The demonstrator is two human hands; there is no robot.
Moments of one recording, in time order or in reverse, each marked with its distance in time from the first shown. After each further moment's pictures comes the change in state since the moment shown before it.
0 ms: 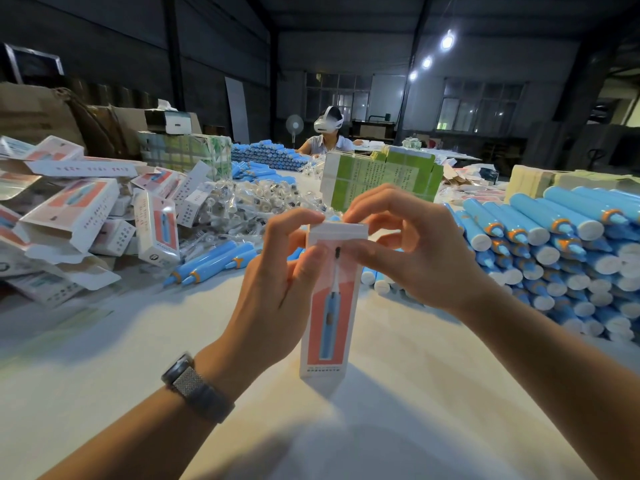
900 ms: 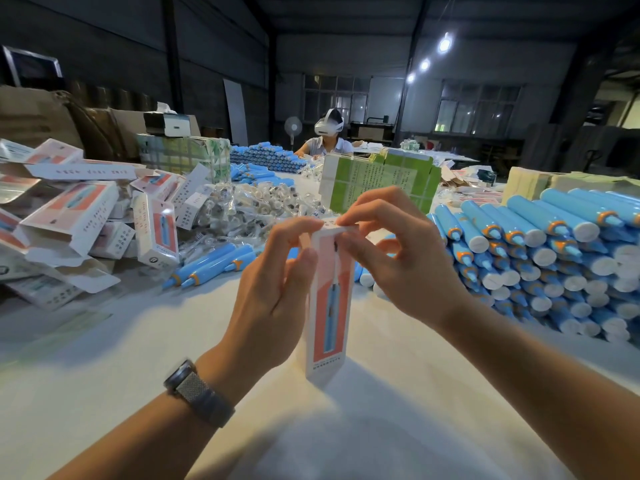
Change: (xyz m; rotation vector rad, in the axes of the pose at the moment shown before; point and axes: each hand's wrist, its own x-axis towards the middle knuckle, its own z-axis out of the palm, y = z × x) left_hand -0.004 0.000 -0.001 0.085 0.061 -0.040; right_hand -0.003 0.013 0.018 -0.250 0.196 -0.030
